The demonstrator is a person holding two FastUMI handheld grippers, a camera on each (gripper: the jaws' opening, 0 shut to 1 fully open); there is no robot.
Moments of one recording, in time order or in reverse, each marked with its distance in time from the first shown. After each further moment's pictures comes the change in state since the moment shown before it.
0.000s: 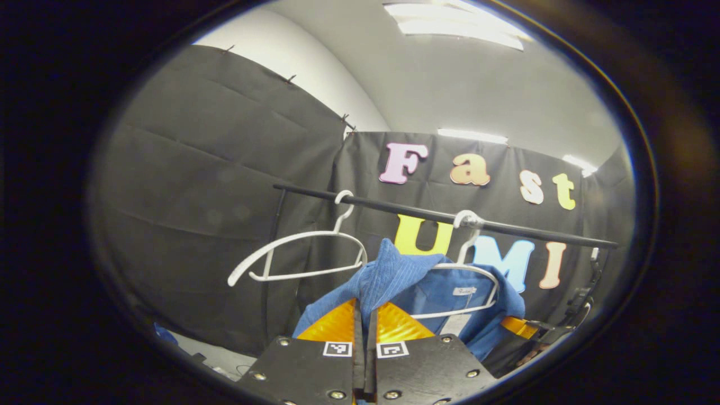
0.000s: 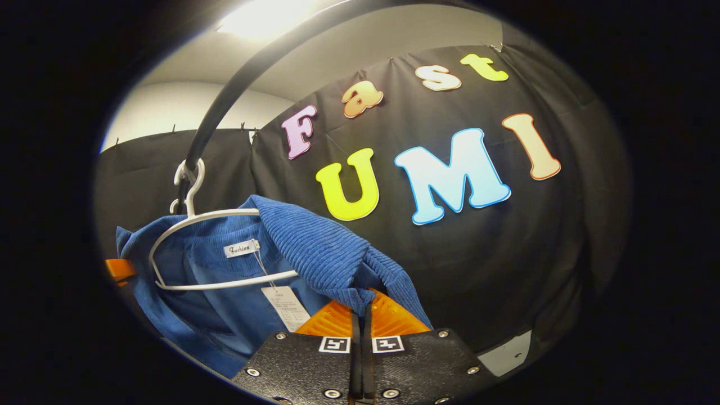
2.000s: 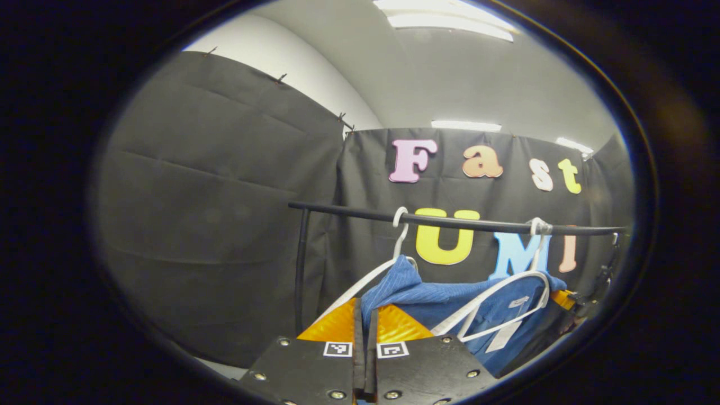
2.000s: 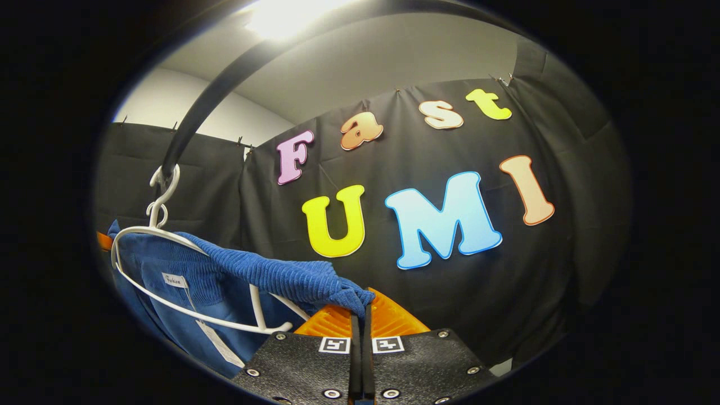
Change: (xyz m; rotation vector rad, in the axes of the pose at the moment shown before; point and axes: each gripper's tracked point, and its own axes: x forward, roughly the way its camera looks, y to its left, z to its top) left arm 0.076 0.106 0.023 0.102 0.023 -0.031; right arm 0.045 -0.019 0.040 -0.119 -0.203 -0.066
